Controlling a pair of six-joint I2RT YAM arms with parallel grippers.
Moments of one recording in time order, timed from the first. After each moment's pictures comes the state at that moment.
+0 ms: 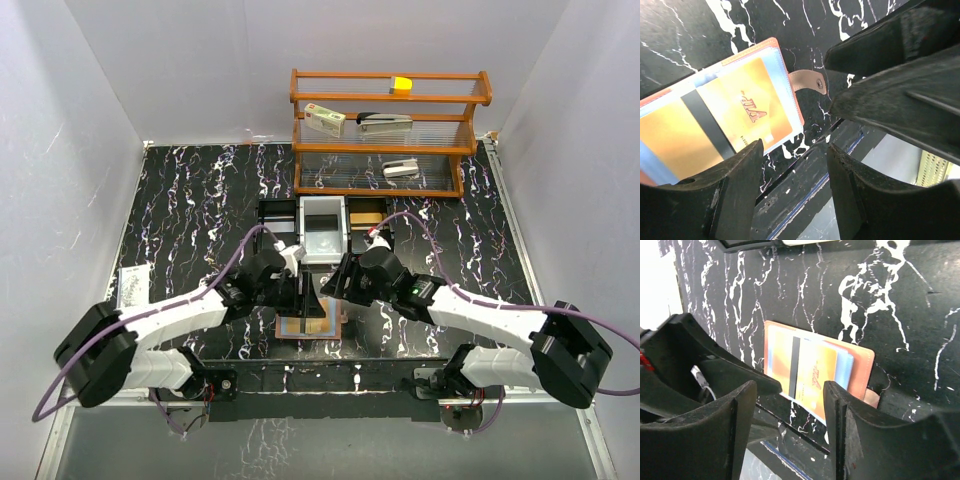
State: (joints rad) left arm -0.84 1.27 0.56 -0.06 0.35 -0.76; right arm 0.86 1.18 0.61 -0.08 0.01 1.00
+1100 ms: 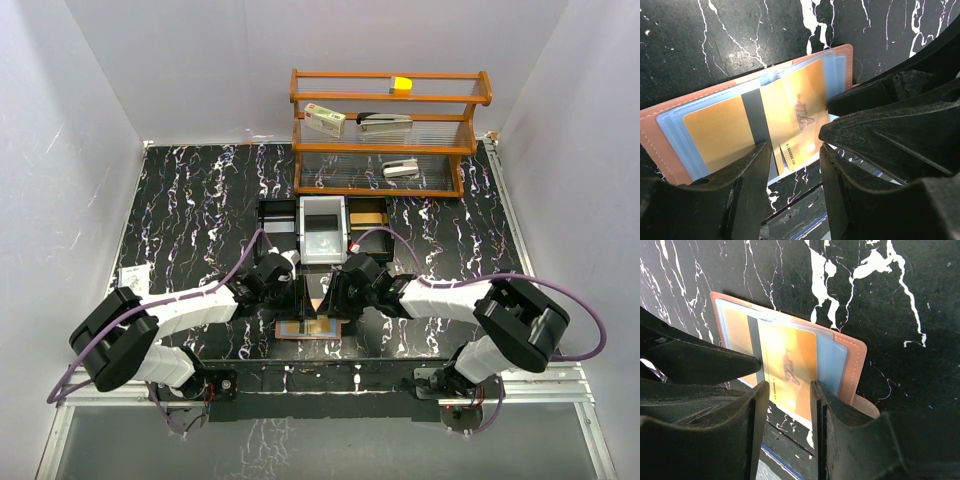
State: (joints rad) left arm -0.84 1.35 0.56 -0.14 0.19 -0.82; right arm 0.86 1.46 0.59 0.03 -0.17 1.02
